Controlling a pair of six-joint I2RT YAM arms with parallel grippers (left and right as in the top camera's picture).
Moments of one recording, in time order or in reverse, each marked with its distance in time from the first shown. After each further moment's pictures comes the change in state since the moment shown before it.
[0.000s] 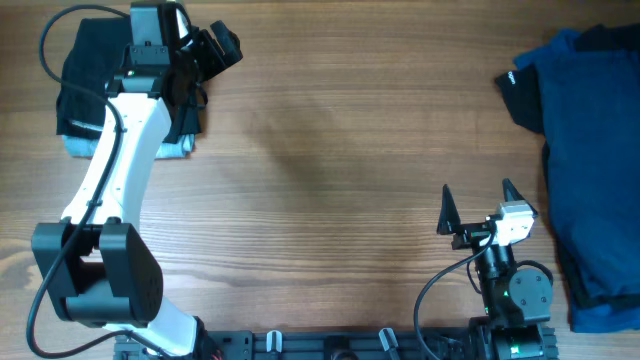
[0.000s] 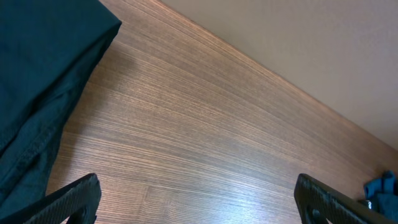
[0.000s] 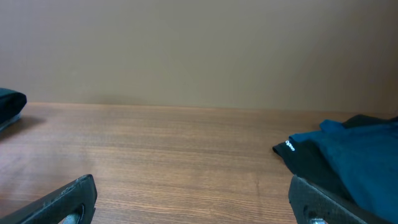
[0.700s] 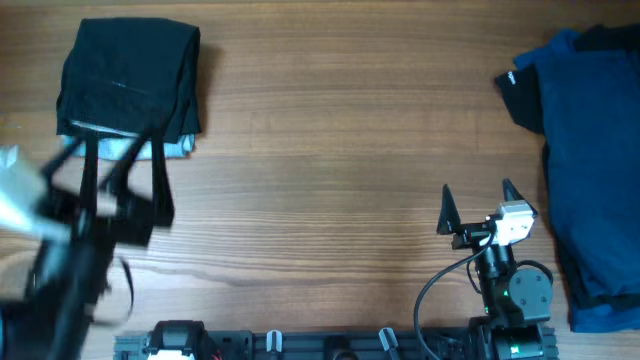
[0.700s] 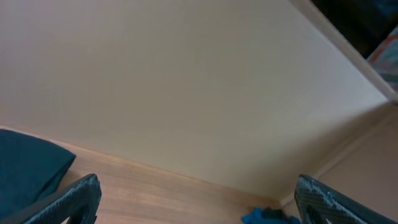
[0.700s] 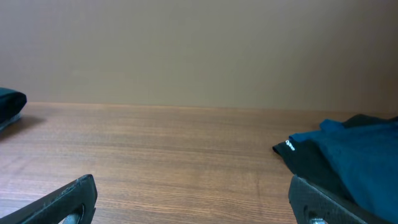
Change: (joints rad) left arm 0.000 -1.118 -0.120 -0.206 -0.005 0.000; right arm 0.000 0.000 0.000 -0.003 0.000 0.000
